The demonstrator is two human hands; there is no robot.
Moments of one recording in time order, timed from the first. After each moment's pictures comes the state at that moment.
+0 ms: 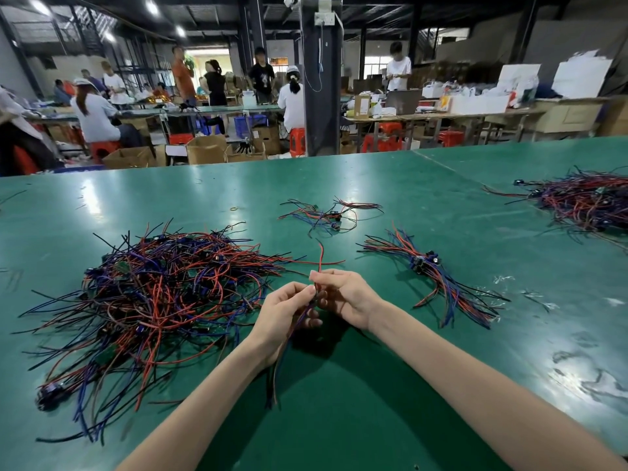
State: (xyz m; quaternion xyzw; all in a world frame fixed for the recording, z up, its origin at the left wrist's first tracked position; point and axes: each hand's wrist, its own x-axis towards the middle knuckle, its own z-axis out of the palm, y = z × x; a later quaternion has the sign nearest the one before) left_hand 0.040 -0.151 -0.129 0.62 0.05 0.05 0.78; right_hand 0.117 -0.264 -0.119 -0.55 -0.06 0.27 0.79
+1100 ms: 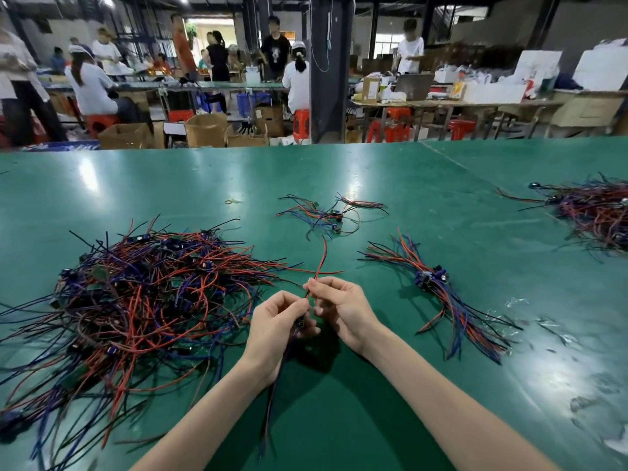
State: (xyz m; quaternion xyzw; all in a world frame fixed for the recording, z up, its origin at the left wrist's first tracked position) left_hand 0.060 -0.151 -0.135 0.58 0.12 0.13 0.79; right_hand 0.128 -0.254 -0.128 -0.51 -0.06 0.24 0.82
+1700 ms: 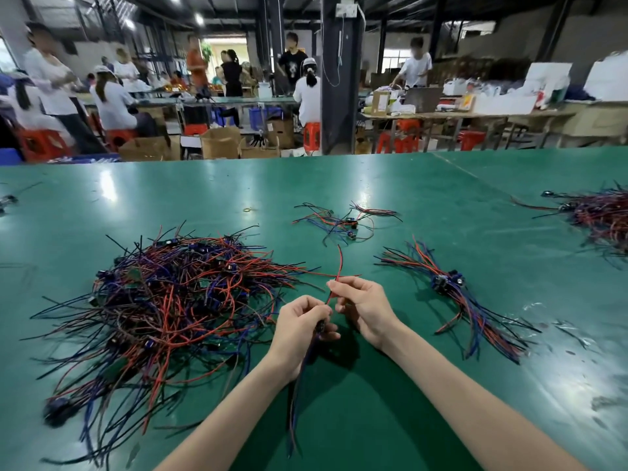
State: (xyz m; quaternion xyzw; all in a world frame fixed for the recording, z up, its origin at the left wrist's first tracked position) left_hand 0.063 -0.156 -0.134 0.59 0.14 0.12 0.79; right_hand 0.146 -0.256 -0.131 -0.55 -0.07 0.19 0.81
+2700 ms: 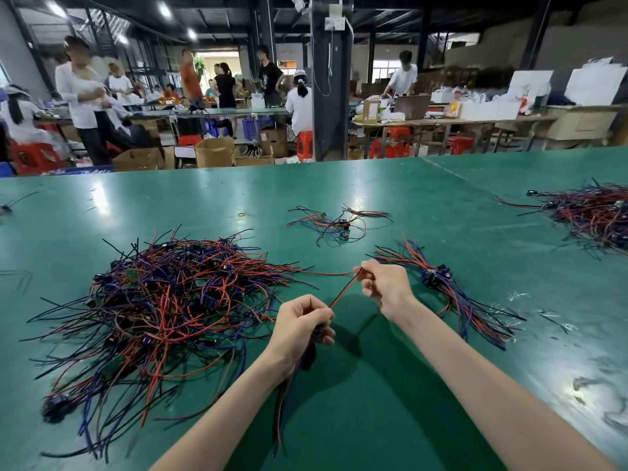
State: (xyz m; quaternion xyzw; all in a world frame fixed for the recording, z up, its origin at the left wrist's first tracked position) left_hand 0.049 -0.157 -0.129 0.68 0.07 0.08 0.73; right_hand 0.170 -0.287 -0.117 -0.60 0.05 0.10 0.79
